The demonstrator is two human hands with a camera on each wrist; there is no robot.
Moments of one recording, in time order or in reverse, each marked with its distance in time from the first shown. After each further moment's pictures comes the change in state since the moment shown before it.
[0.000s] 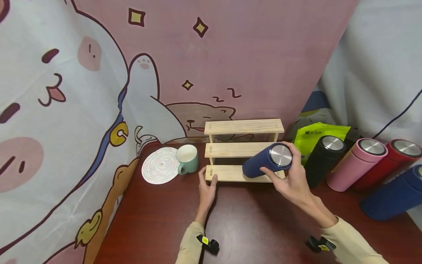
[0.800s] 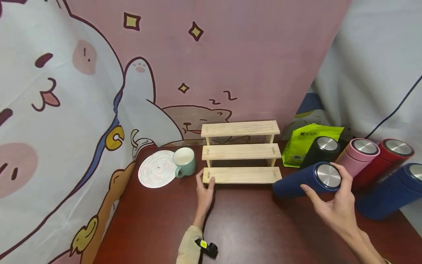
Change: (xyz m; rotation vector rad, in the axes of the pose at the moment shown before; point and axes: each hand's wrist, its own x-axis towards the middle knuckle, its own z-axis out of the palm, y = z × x) left_hand -0.014 0.045 -0.008 -0.034 -0.003 0.038; right_hand -0.058 -0.013 -0.082 -0.304 0.213 0.175
